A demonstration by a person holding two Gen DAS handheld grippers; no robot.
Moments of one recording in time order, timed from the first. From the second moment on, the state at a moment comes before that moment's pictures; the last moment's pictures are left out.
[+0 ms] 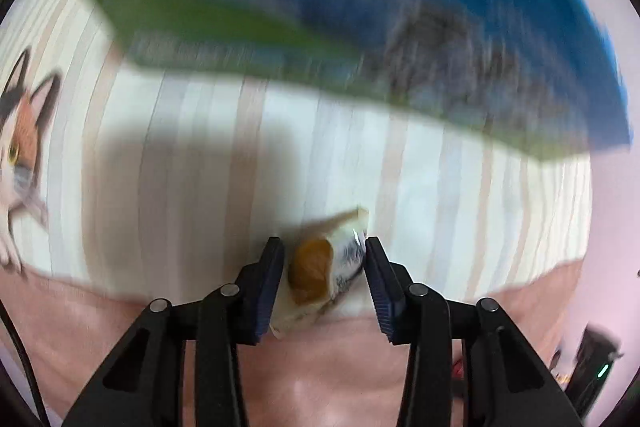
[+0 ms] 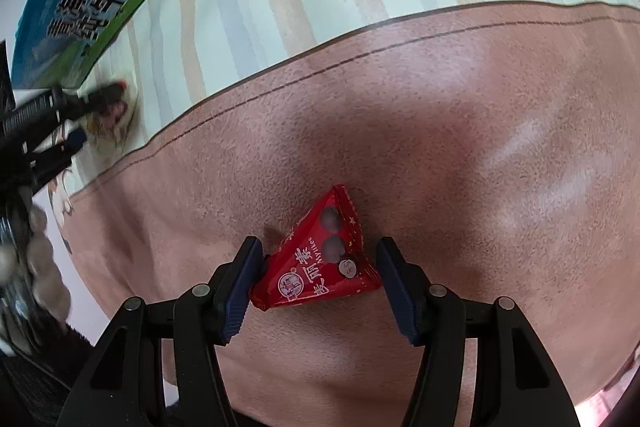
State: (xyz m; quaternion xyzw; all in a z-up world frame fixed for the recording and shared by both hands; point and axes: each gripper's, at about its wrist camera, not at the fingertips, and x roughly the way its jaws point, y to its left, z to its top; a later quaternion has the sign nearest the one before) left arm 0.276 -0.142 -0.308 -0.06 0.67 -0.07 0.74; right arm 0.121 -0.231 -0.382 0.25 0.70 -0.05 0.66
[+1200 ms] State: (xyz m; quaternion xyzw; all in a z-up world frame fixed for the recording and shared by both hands) left arm 0.271 -0.130 -0.310 -0.11 0.69 -0.07 0.71; right arm 0.132 -0.242 -0.400 0.30 0.71 -0.04 0.64
